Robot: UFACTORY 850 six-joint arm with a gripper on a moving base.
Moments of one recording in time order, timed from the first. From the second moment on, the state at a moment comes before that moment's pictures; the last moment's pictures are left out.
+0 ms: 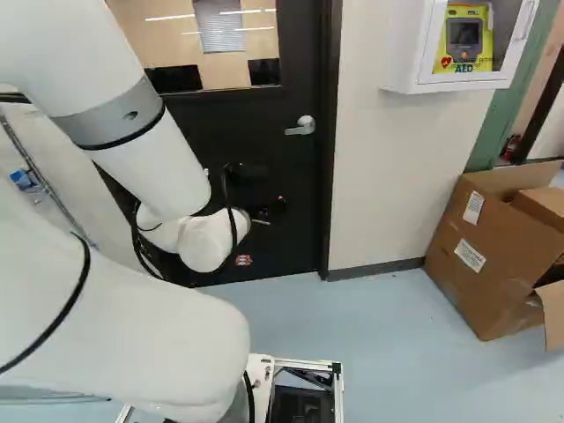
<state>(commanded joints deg) 0.0 16.0 -5.0 0.0 50.0 0.0</state>
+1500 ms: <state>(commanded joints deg) -2.5 7.6 -14.9 0.0 50.0 0.0</state>
